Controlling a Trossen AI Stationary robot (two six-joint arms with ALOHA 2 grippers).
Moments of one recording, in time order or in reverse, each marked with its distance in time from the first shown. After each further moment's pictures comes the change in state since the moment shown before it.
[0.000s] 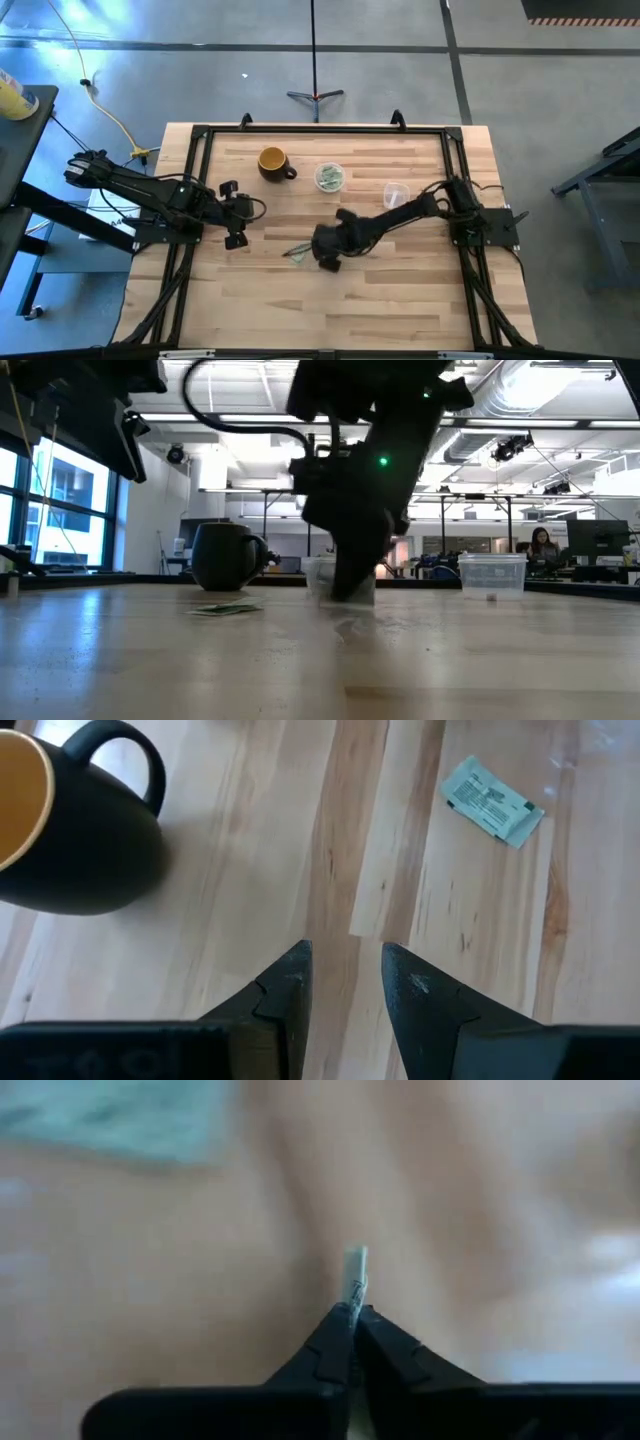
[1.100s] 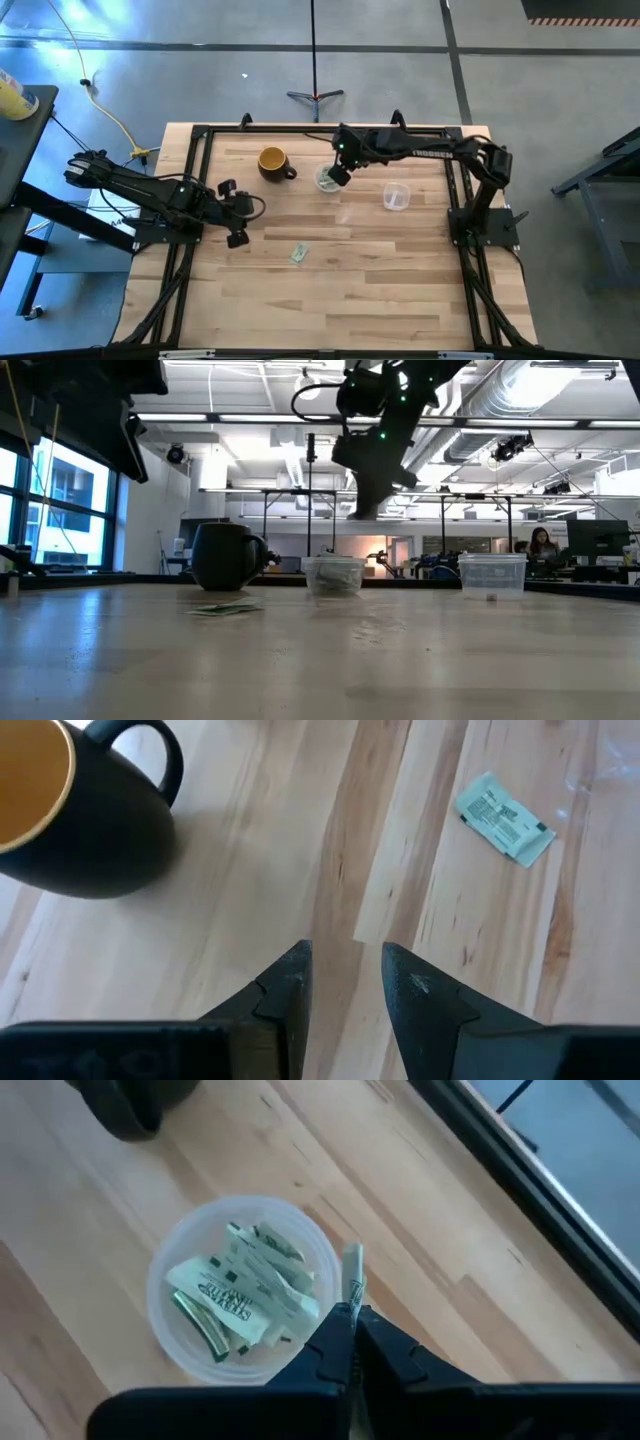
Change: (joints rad) left arm 0.001 0.000 0.000 -0.001 -0.025 -0.073; right arm -0.543 -0.291 0.010 -0.108 -0.129 -0.227
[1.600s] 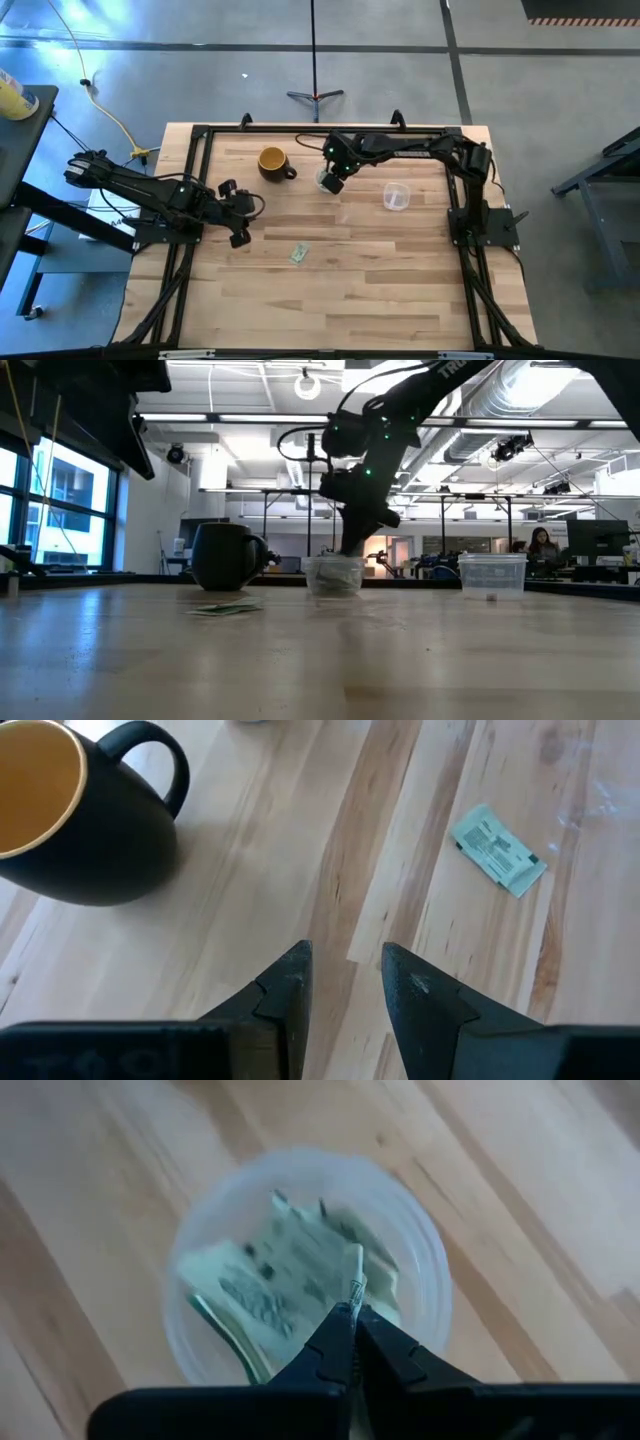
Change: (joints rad) left arm 0.000 0.000 0.000 0.038 -0.017 -0.044; right arm -0.029 0.158 0.001 0.102 -0.205 -0.040
